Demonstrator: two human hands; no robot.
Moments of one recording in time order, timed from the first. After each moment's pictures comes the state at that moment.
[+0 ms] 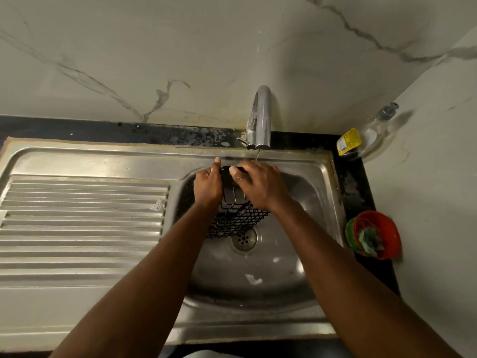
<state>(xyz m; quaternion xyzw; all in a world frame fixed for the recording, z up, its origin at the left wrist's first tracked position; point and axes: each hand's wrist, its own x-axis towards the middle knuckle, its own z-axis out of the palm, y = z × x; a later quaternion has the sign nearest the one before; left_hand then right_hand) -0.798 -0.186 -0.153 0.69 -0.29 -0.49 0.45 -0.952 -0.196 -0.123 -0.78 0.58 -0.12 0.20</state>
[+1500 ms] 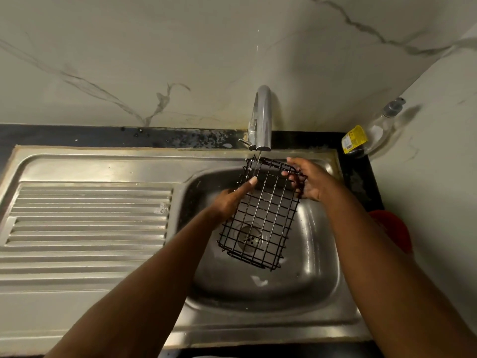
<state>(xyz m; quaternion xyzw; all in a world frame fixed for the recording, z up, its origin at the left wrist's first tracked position) -0.808 -0.169 -0.149 0.57 -0.45 -0.66 0.19 -1.055 -0.239 -0.134 -0.24 0.71 -0.21 0.63</state>
